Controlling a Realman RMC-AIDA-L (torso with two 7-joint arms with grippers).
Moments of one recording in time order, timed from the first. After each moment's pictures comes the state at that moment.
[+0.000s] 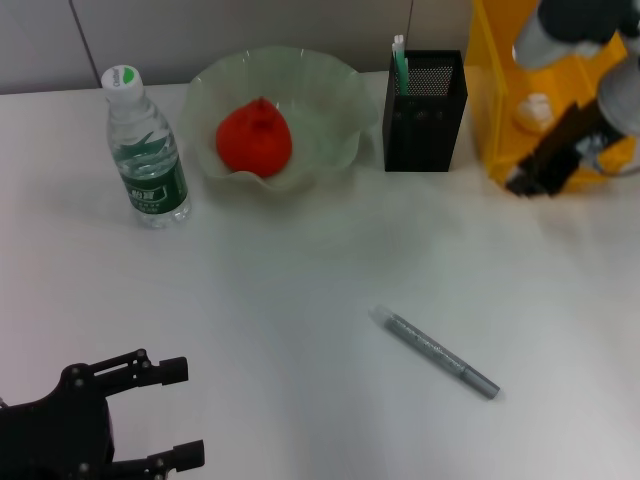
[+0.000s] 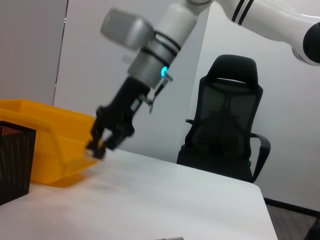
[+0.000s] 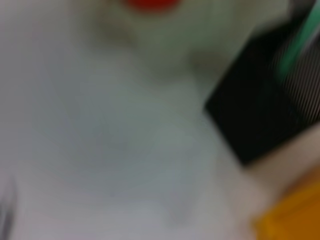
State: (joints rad) left arm -0.24 -2.05 0.86 0.66 1.84 1.89 -1.10; right arm 0.73 2.08 -1.09 -1.28 -2.82 -1.53 2.20
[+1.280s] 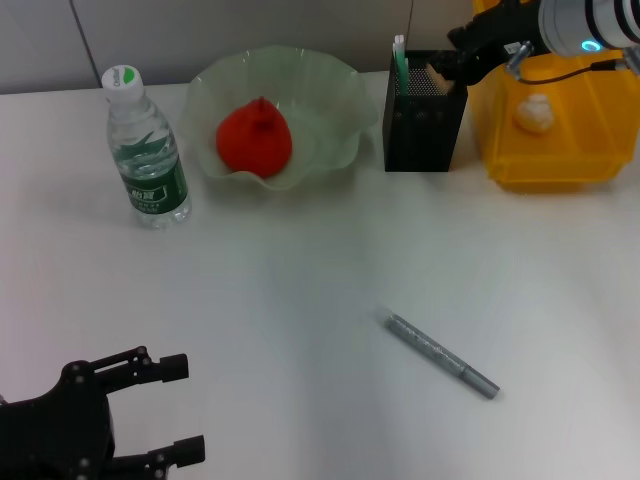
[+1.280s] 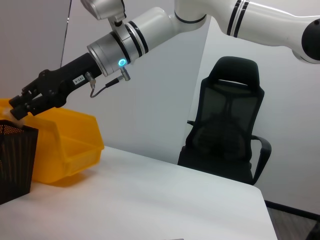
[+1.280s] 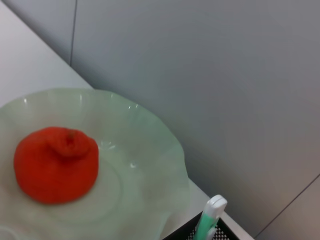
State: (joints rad) left arm -0.25 -2.05 0.86 0.66 1.84 1.89 -1.12; right arm 0.77 2.06 -1.04 -1.02 -2.55 -0.98 2.05
